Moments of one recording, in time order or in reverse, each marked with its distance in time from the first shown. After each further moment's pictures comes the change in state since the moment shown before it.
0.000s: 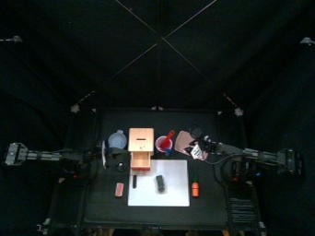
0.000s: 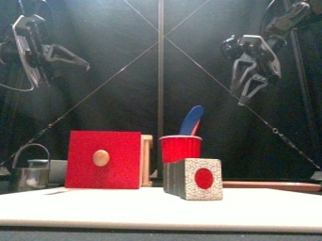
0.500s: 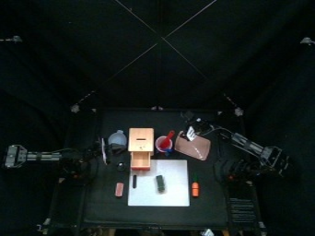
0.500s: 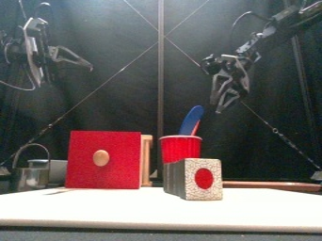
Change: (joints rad) left arm 0.058 0.000 -0.008 -0.051 0.000 0.000; right arm -0.262 0.347 -0.287 0.345 0.077 -0.465
